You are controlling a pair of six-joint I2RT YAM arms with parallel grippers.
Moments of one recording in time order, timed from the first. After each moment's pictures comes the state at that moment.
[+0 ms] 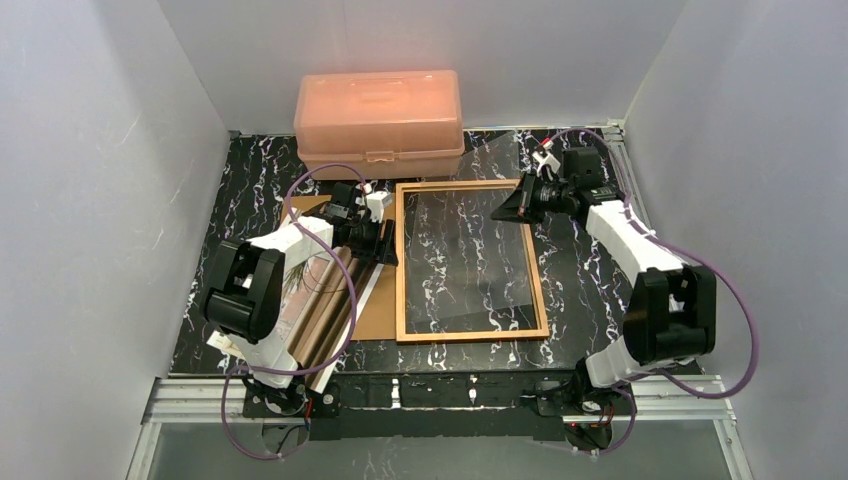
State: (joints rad) left arm -0.35 1.70 1.00 -0.35 0.44 -0.07; right arm 0.16 1.54 1.12 -0.38 -0.79 0.50
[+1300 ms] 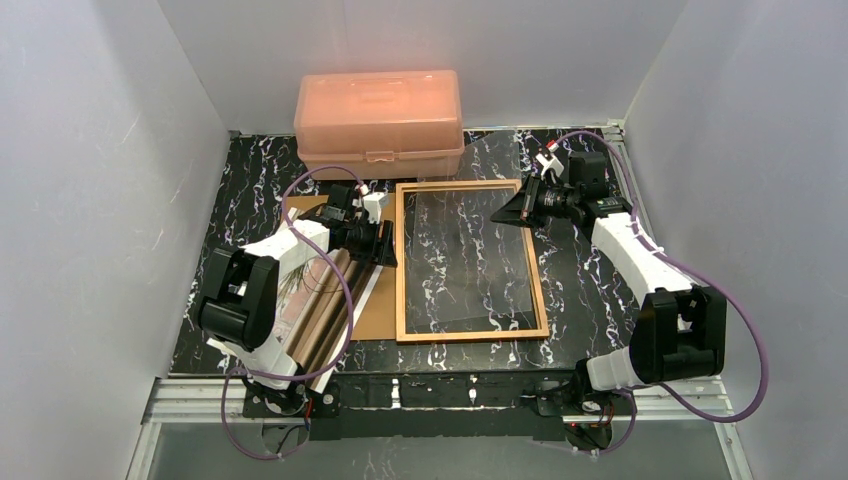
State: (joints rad) left arm -0.35 1.65 0.97 -0.36 0.45 -0.12; right arm 0.16 1.41 1.05 -0.31 -0.83 0.59
